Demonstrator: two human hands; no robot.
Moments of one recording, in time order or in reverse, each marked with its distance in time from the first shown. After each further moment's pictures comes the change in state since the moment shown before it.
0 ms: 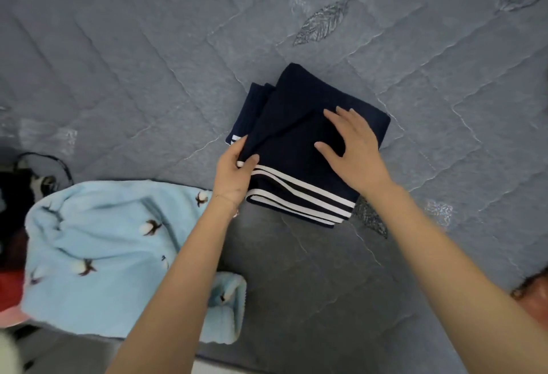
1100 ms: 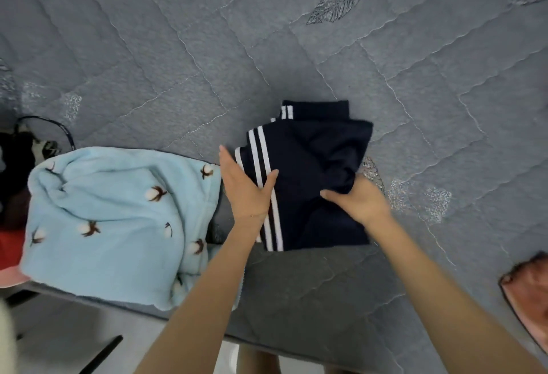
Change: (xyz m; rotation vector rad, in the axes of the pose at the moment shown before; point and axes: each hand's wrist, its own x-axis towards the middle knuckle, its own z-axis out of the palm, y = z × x) left_hand -0.052 -0.075 0.016 0.351 0.259 0.038; right_hand -0.081 0.024 0.042 -0.026 -0.306 0.540
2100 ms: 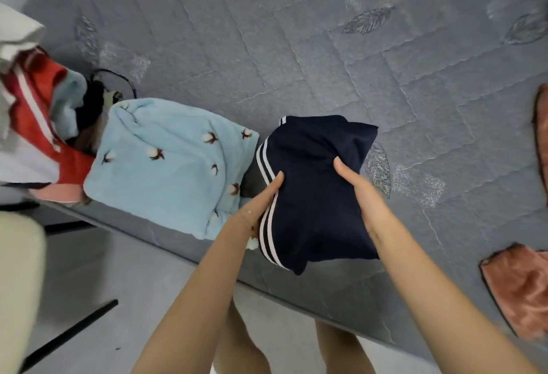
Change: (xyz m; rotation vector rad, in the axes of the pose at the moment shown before) left_hand -0.098 -0.028 -0.088 -0.815 -0.851 -0.685; right_hand -0.151 -0.049 -0.002 1.152 -0.431 0.073
